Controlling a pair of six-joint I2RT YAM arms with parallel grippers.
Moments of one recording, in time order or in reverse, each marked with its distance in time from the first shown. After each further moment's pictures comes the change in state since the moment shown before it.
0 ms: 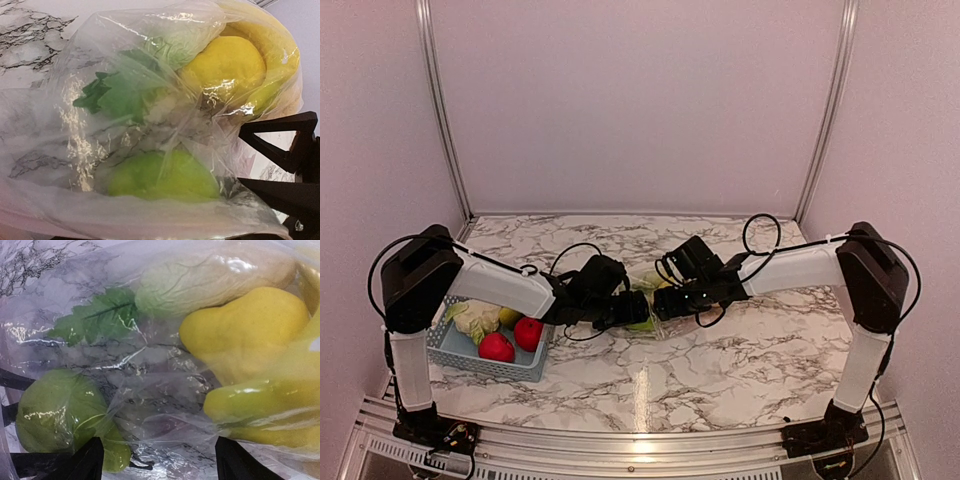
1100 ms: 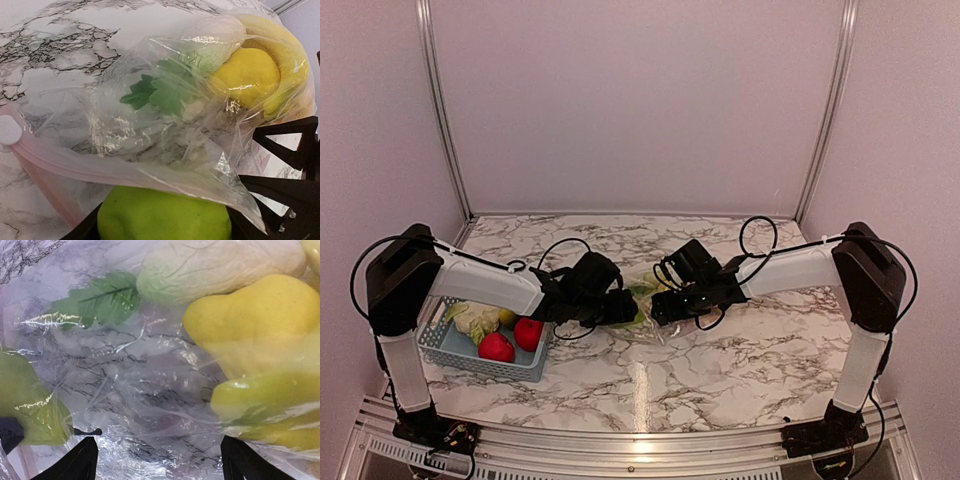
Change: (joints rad) left arm 0.000 -0.072 -0.028 -0.117 -0.103 0.023; right arm 0.004 0.016 -0.006 0.001 -0.009 -0.019
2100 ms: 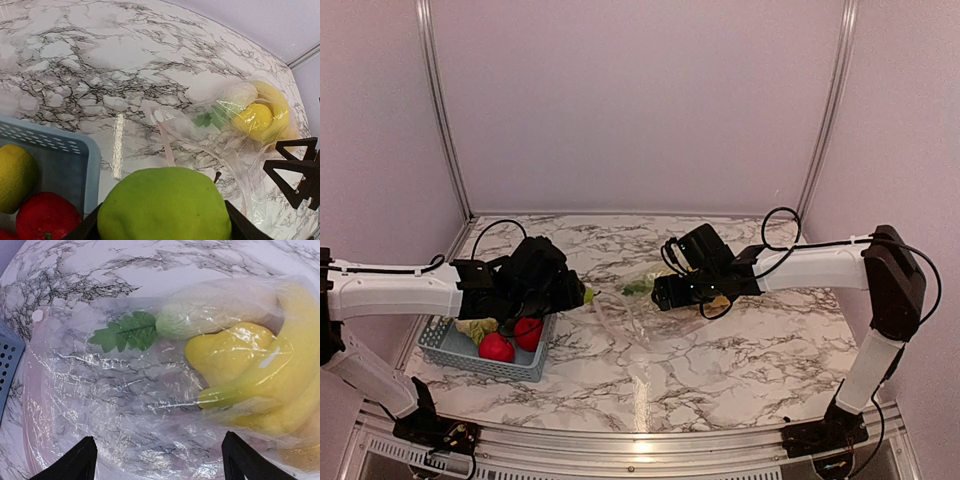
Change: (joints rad) left arm 0.000 -0.471 -0.198 -0.248 -0.242 -0.066; right arm 0.000 -0.122 -0.004 -0.003 0.018 0.005
